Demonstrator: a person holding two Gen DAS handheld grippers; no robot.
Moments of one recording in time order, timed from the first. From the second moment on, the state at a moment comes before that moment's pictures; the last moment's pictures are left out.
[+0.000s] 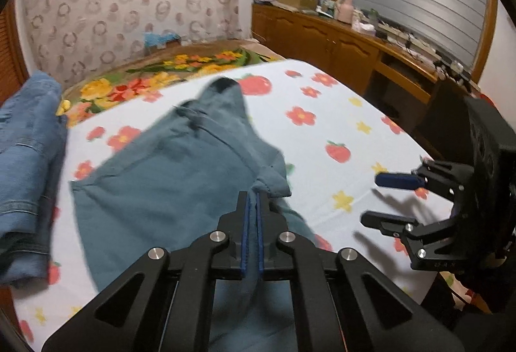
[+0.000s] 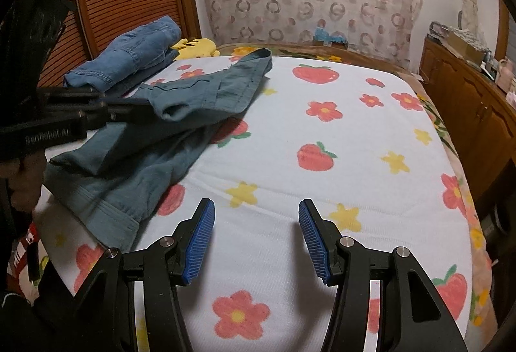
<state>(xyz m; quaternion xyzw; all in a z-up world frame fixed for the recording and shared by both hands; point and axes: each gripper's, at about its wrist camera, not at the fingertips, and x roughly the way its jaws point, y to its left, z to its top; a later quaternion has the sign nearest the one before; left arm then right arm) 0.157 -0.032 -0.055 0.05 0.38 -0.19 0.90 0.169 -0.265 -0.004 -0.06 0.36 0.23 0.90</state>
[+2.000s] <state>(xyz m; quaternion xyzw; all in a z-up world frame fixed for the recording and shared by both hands) 0.155 0.055 -0.067 0.03 0.37 -0.09 0.92 0.177 -0.238 -0.007 -0.07 0.35 0.25 0.90</state>
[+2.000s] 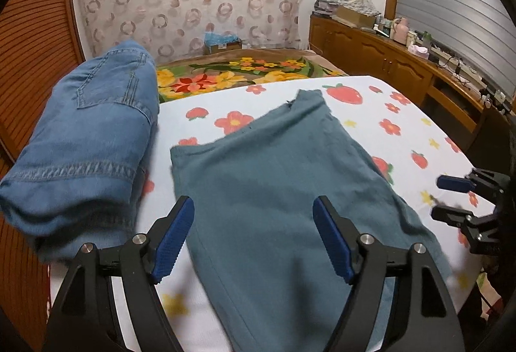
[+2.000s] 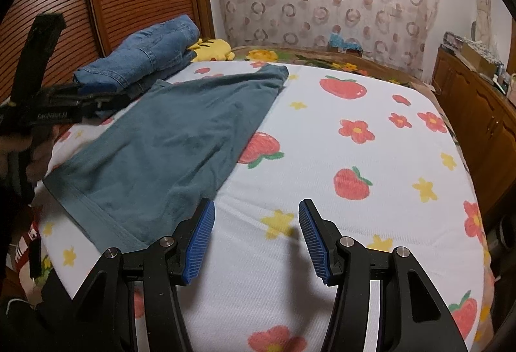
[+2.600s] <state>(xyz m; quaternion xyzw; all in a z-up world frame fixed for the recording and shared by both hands) 0.102 0.046 -0.085 0.02 0.38 -0.08 0.92 0.151 -0.217 -0.002 -0.07 0.34 0.29 0.89</state>
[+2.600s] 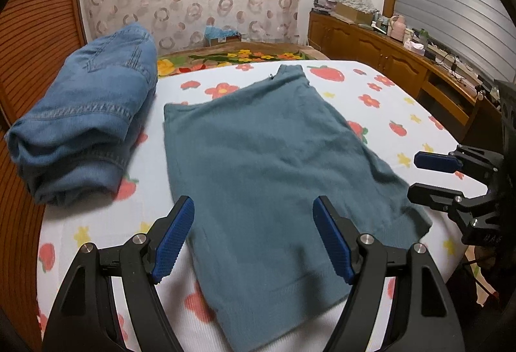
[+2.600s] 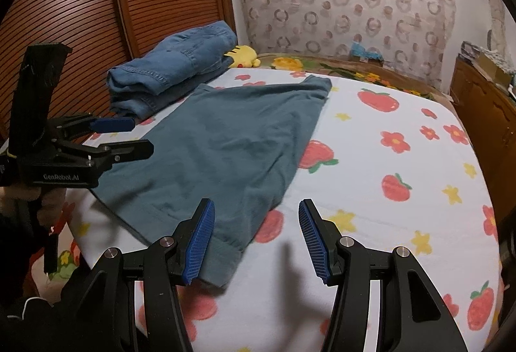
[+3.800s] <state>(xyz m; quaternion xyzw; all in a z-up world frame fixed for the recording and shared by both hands) 0.041 0.076 -0.117 -0.04 0.40 -0.07 0.91 0.135 -0.199 -0.019 -0.08 0.38 0.31 0.87</state>
